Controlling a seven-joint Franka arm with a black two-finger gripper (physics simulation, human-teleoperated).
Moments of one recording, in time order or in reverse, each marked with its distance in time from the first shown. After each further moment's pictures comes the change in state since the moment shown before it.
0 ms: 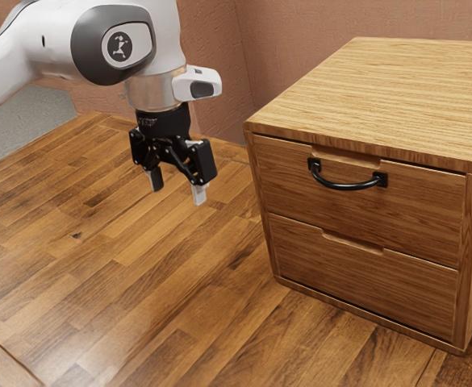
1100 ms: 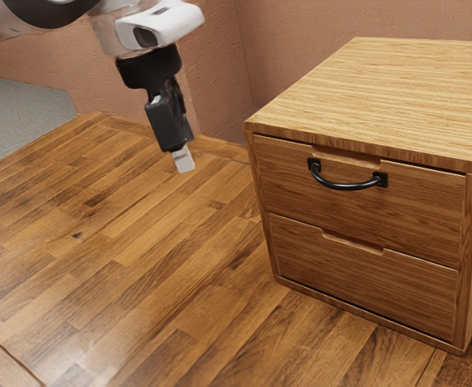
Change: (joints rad) arm -0.015 -0.054 -0.048 0.165 -0.138 -0.056 0.794
